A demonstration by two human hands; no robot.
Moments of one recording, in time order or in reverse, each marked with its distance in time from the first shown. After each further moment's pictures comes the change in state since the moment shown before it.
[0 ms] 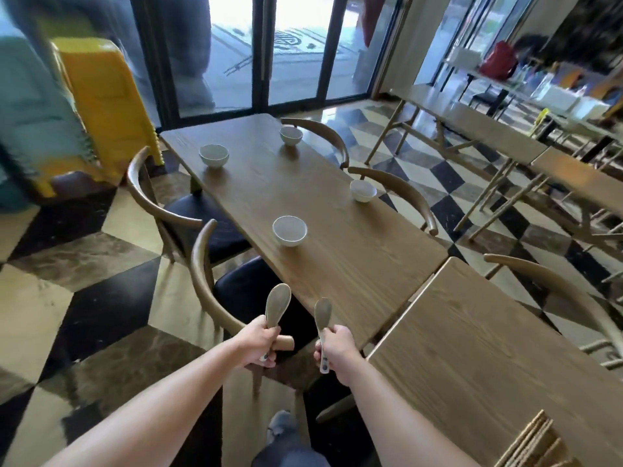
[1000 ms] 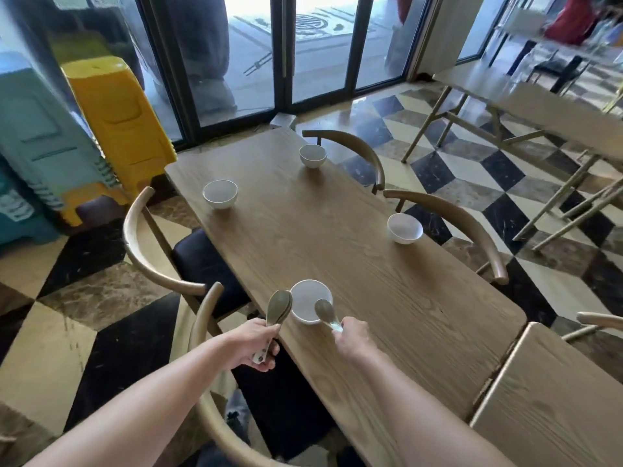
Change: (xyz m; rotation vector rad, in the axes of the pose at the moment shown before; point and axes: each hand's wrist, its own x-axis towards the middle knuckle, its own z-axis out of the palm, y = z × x) left_hand 0.202 0.144 -0.127 -0.043 -0.021 -0.248; right_hand 0.231 -0.185 0.019 -0.792 0.025 -0.157
